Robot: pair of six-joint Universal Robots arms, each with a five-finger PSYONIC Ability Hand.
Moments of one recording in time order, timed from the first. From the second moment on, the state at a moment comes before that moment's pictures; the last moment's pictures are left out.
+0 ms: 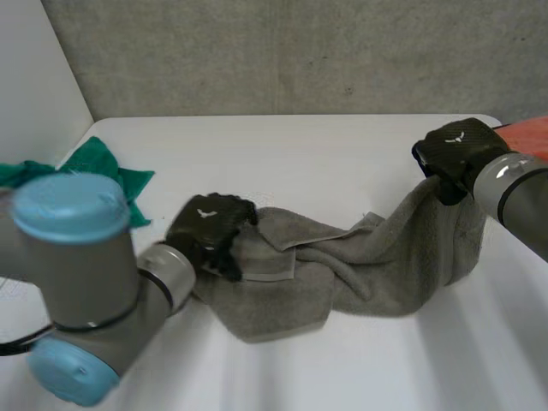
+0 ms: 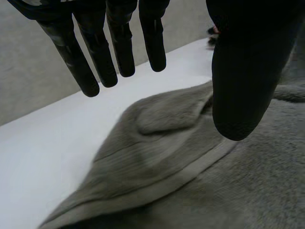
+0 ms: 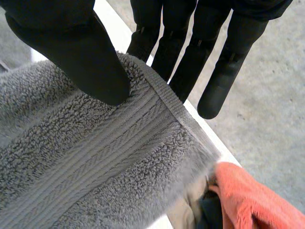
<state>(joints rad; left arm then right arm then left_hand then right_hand) 4.11 -1.94 -1.60 3.23 -1.54 3.23 1.86 -1.28 1.33 0.26 1.48 2.55 0.49 0.48 0.48 0.48 0.30 1.13 1.18 1.19 1.20 0.99</state>
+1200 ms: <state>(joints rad) 3.99 -2.34 -1.15 3.19 -1.64 3.47 1.78 -1.28 1.52 0.11 1.48 2.54 0.77 0.77 0.77 0.77 0.59 1.13 1.18 1.19 1.20 0.99</state>
